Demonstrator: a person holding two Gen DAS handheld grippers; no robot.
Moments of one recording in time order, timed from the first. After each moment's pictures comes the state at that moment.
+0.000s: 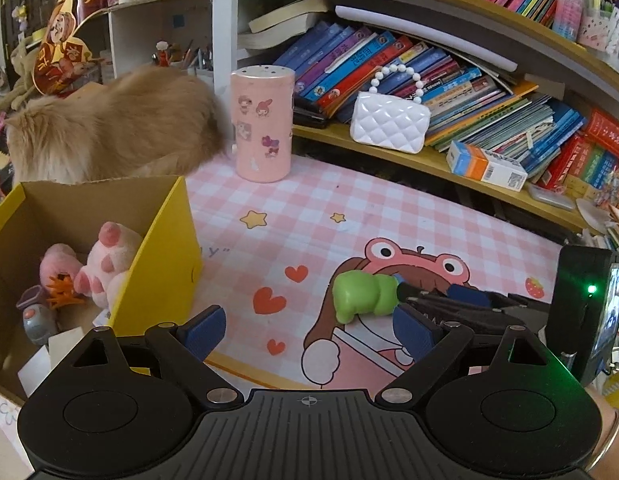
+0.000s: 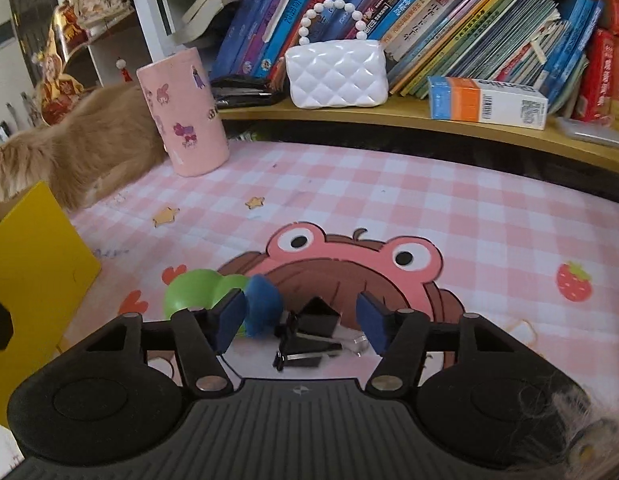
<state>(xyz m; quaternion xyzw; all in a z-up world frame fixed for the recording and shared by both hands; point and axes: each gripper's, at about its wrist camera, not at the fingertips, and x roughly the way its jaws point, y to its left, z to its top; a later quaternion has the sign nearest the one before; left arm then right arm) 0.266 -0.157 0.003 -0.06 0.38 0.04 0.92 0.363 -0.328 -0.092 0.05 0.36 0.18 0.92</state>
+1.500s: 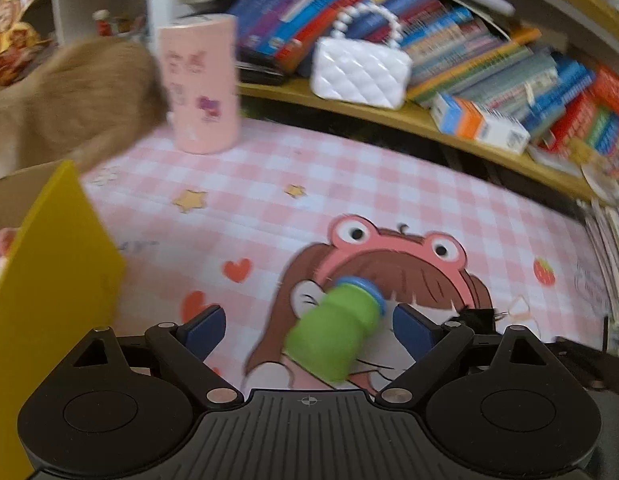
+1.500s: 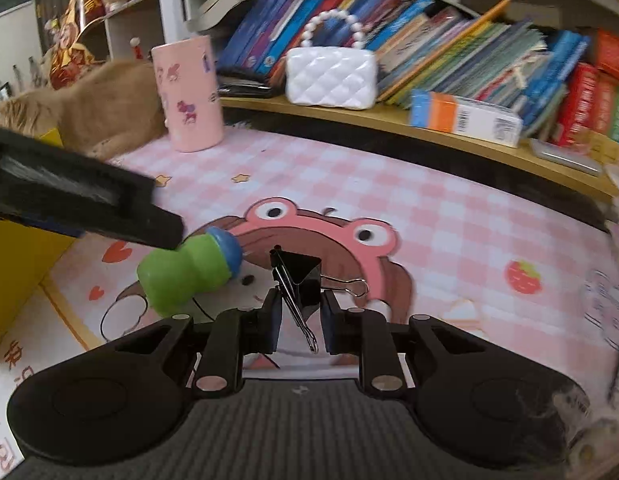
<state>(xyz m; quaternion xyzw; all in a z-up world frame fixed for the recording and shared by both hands) 0.337 -0.196 -0.048 -0.03 0.43 0.00 0.90 0.317 -0.346 -0.085 -0.02 0.34 0.16 0.93</state>
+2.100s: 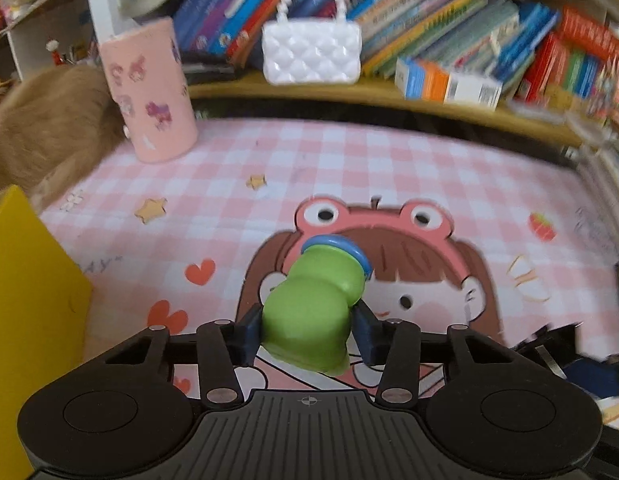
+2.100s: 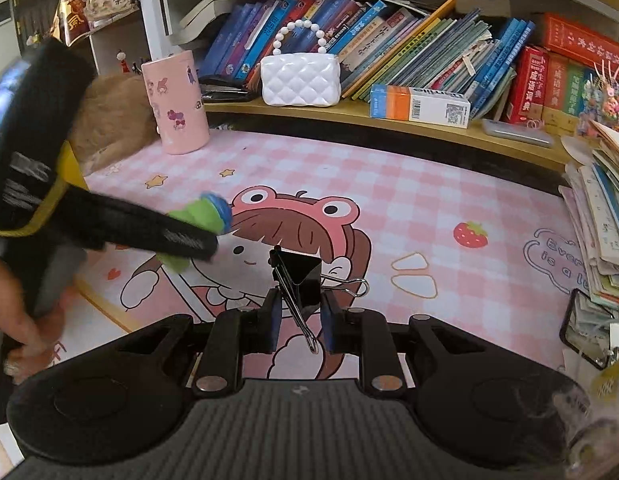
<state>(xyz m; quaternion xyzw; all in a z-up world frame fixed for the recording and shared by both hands) 0.333 -0.217 -0.056 0.02 0.43 -0.03 0.90 0.270 -0.371 -0.064 0.00 0.35 0.14 0.93</state>
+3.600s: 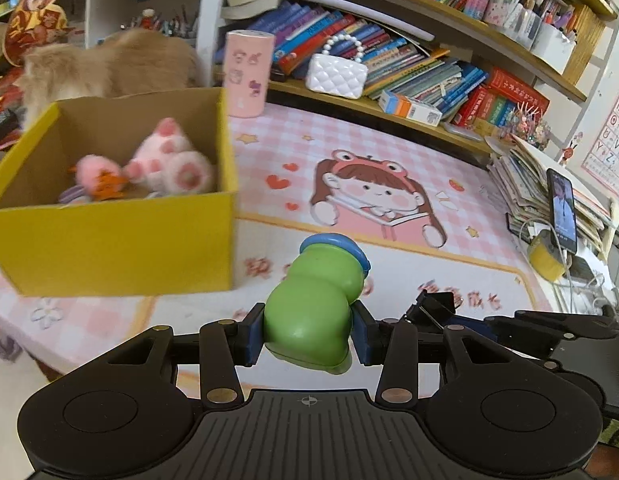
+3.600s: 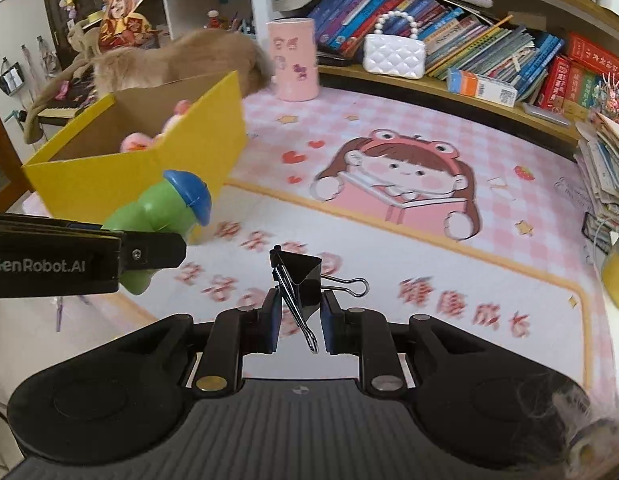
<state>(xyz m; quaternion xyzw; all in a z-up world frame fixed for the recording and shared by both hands) 0.091 -0.056 -0.004 -0.07 0.40 -0.10 0.91 0.087 -0.229 -0.029 -0.02 0.39 0.15 0.91</state>
